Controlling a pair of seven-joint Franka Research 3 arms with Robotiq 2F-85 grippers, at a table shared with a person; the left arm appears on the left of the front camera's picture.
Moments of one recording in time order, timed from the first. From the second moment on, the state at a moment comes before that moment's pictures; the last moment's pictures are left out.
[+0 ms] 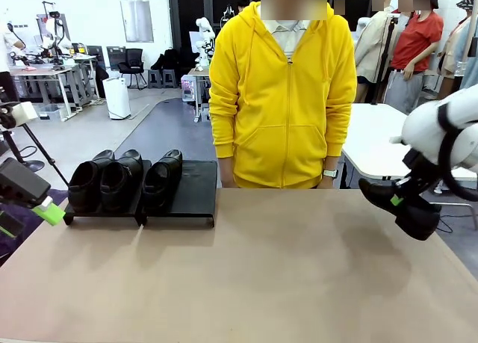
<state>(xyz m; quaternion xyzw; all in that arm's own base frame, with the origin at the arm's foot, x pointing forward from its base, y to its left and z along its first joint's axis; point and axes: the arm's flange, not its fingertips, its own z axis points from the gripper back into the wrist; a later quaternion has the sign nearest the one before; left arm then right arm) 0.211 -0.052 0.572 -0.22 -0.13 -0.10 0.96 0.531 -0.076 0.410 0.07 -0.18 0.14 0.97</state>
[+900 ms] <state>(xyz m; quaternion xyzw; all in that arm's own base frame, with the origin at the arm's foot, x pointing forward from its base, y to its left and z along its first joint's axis) 0.212 -0.052 0.572 -0.22 -0.13 -0.10 0.96 0.321 -0.032 0.492 0.13 -0.14 0.01 0.98</state>
